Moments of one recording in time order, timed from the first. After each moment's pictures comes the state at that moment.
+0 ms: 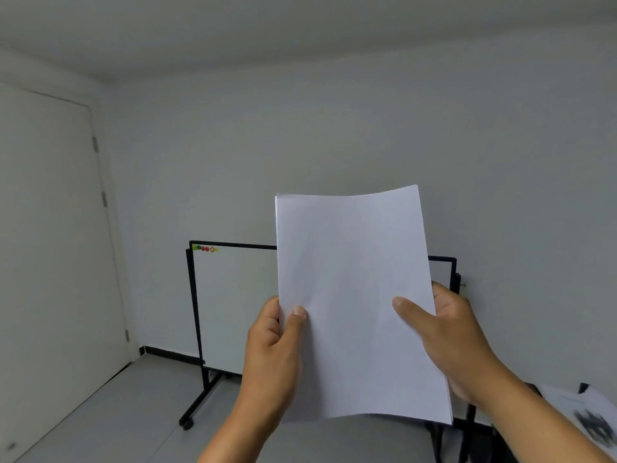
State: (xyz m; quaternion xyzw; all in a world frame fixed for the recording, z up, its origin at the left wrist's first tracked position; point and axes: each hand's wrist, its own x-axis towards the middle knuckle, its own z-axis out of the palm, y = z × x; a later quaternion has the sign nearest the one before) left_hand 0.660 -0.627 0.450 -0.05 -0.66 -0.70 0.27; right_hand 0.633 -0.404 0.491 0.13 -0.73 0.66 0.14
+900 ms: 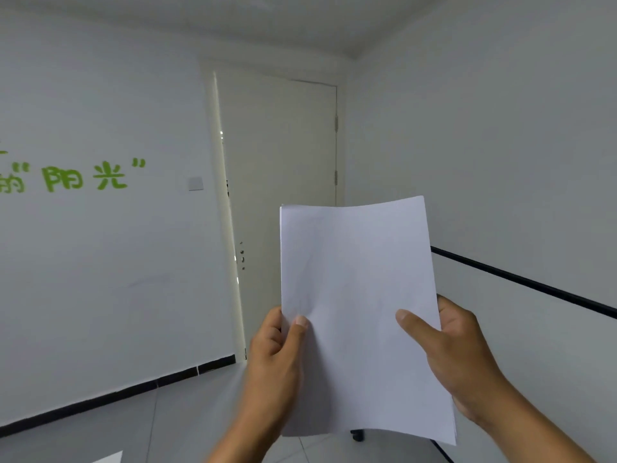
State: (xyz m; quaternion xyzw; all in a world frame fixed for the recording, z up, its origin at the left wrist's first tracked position) left_hand 0.373 -0.903 0.399 0.27 -0.61 -0.54 0.50; right_hand 0.188 -0.778 0.434 0.38 -0.64 0.65 -0.18
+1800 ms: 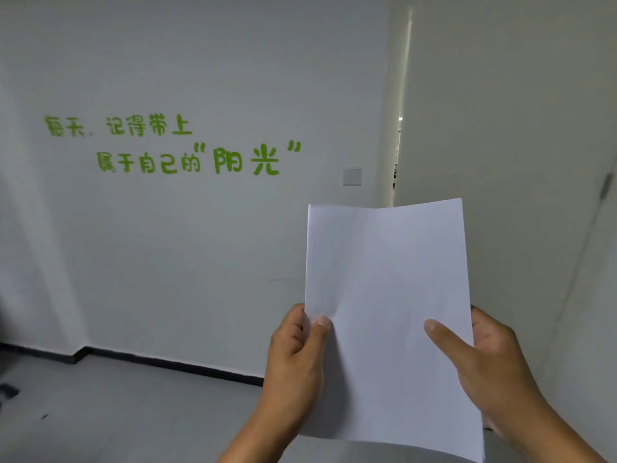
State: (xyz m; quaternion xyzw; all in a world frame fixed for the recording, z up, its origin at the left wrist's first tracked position) left_hand 0.374 -1.425 0.375 0.44 -0.54 -0.39 0.61; right_hand 0.144 -1.405 0.409 0.54 -0.53 0.58 -0.31
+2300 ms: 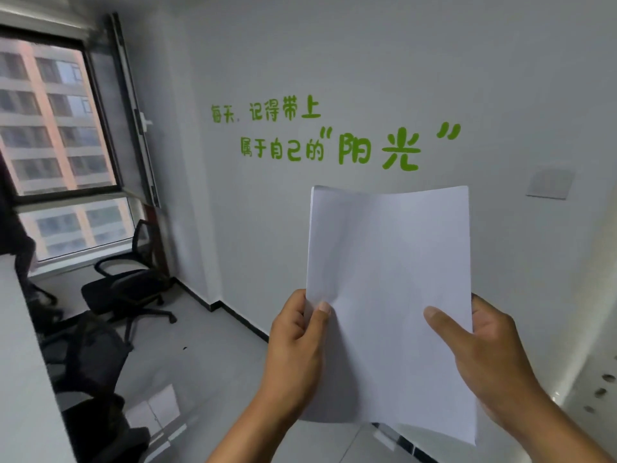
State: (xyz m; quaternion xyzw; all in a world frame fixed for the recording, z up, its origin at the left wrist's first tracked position) left_hand 0.494 -1.658 0.378 0.56 -0.41 -0.21 0.69; right_hand 0.288 -1.750 0.415 0.65 -0.40 0.46 -0.45
